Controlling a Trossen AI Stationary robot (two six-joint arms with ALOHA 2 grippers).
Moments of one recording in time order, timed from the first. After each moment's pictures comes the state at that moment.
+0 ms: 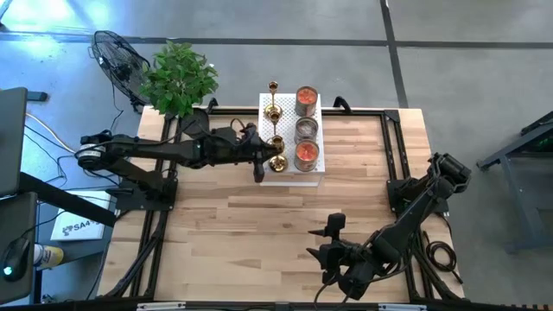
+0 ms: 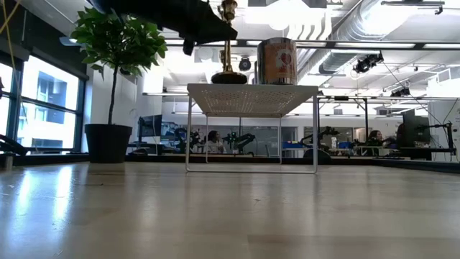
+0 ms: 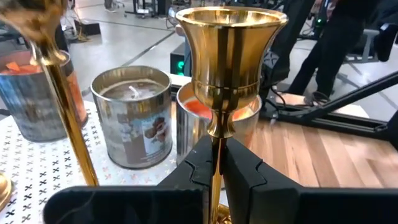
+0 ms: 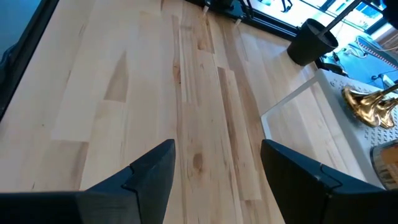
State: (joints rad) left arm 0.13 1.34 0.90 0.30 -0.09 -0.09; right arm 0.79 1.70 1.35 -0.65 0.88 0.44
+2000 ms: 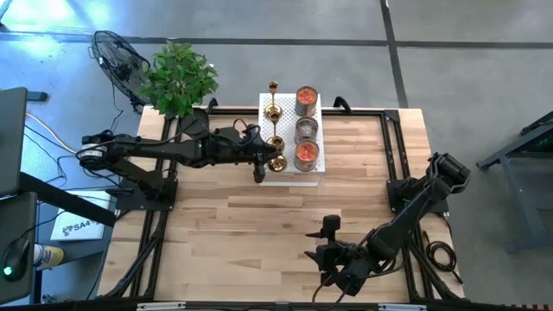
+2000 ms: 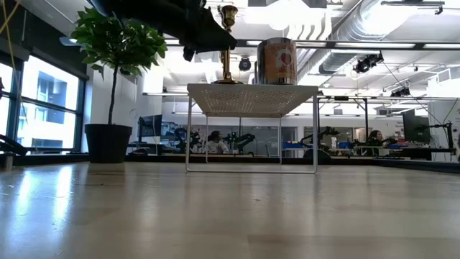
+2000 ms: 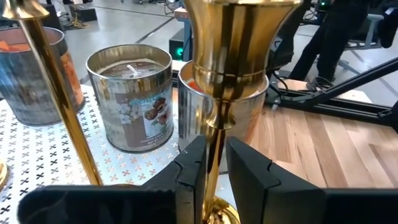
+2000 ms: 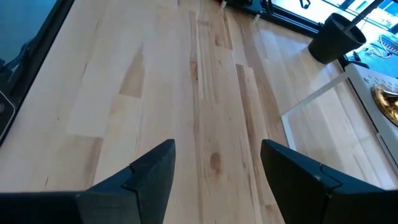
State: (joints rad) left arm 0.14 1.36 0.90 0.26 -0.06 -0.08; right arm 0.77 1.70 1.27 -0.51 0.81 0.38
